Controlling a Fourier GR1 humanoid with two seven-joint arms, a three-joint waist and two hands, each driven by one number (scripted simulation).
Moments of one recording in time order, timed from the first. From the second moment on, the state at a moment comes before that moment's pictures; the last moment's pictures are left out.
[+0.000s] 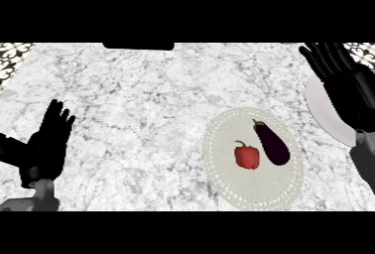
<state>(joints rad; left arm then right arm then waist) -0.04 0.28 0.00 -1.58 0.34 0.36 0.20 -0.42 -0.57 0.16 -1.59 -0.48 -0.02 0.01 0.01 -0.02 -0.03</state>
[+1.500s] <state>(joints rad) 0.00 0.23 -0.18 -1.44 0.25 0.15 0.18 -0.05 -0.86 0.24 -2.00 0.28 -0.21 0.32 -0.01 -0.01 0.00</state>
